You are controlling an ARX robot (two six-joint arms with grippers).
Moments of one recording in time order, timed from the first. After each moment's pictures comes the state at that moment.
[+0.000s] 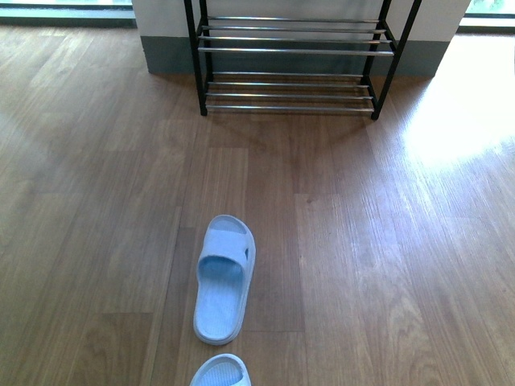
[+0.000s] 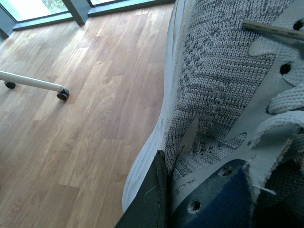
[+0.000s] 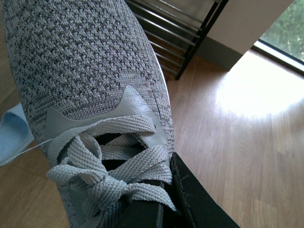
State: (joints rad) left arm -0.22 0.80 0.40 -0.02 -0.47 0.08; right arm -0.10 0.69 0.43 -0.14 -0.21 -0.46
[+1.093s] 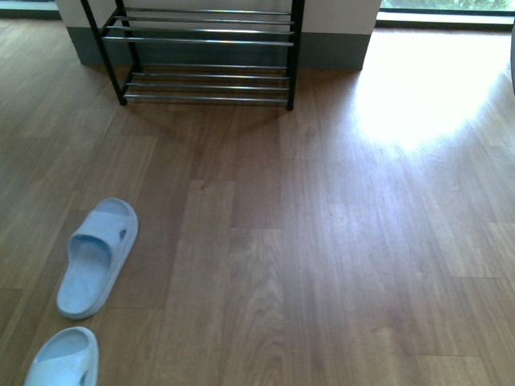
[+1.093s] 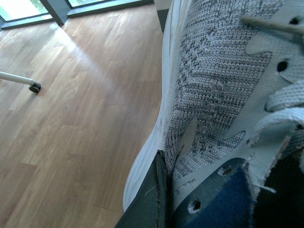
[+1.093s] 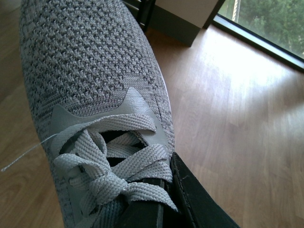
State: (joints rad) left arm -0.22 0.80 0.40 -0.02 -0.47 0.08; right arm -0.10 0.68 0.43 -0.14 -0.21 -0.47
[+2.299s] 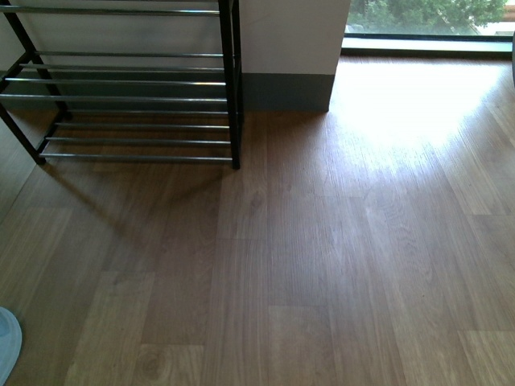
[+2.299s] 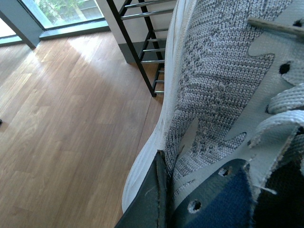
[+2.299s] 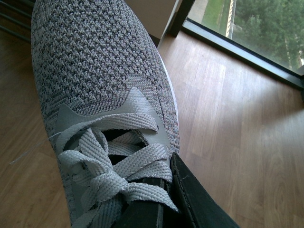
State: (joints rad) left arm -0.23 0.80 0.40 -0.02 -0.47 0.08; right arm -0.10 0.69 0.43 -0.14 -0.21 -0.47
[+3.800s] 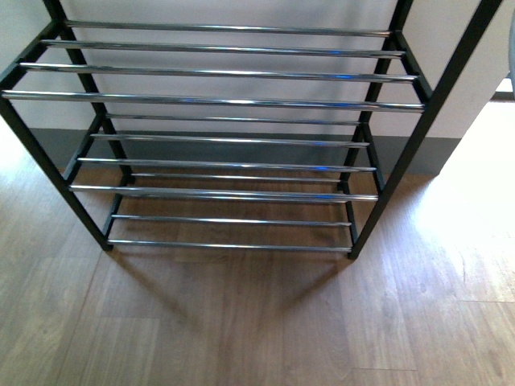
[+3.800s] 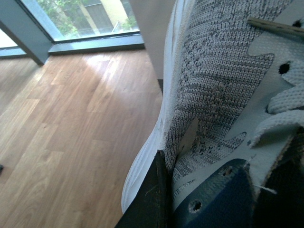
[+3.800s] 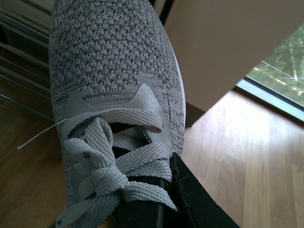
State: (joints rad) left arm -0.22 0.80 0.40 -0.02 -0.48 0.08; right arm -0.10 0.69 0.43 -0.14 -0.22 -0.47
